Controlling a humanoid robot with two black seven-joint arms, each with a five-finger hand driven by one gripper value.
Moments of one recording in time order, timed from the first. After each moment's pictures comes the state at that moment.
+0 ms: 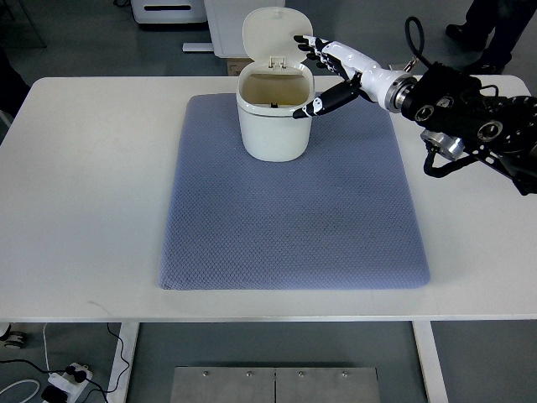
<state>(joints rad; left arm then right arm) -0.02 0.00 -0.10 -0.17 -0.01 0.20 -0.12 1.46 -0.24 -0.40 0.82 -0.16 -0.06 0.37</state>
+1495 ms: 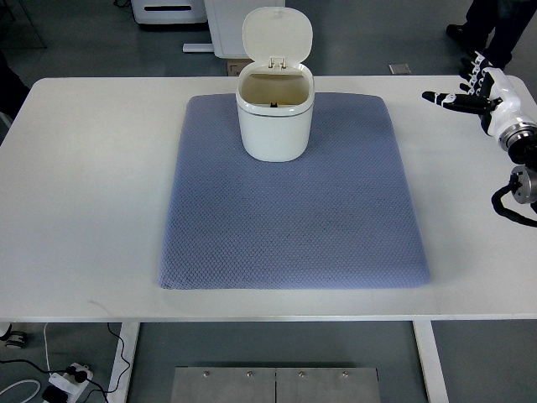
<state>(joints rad) -0.02 0.00 -0.10 -0.17 -0.01 0.20 -0.12 1.00 -0.35 0.25 0.53 -0.14 -0.06 0.39</state>
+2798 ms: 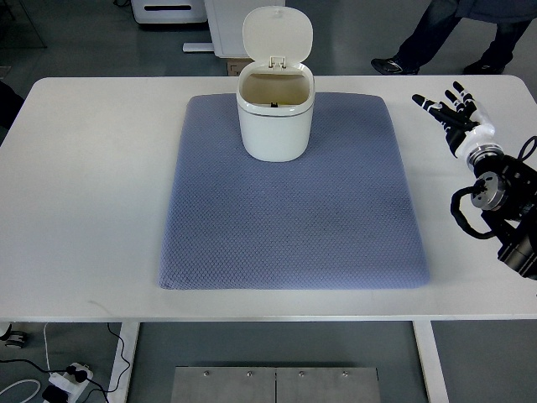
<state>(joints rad) -0.02 0.00 -0.10 -0.17 -0.01 0.20 -0.12 0.92 -0.17 0.53 0.41 0.01 -0.03 0.29</state>
